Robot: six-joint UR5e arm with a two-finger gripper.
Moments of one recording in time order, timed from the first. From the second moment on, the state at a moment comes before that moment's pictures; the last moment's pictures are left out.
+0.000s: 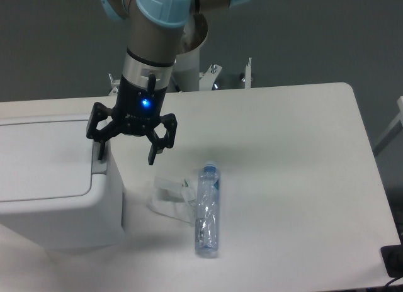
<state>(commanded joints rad) 2.27 -1.66 -1.68 -0.97 1.14 0.10</state>
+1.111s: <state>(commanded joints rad) 2.51 -1.64 -1.50 -0.94 1.34 0.23</state>
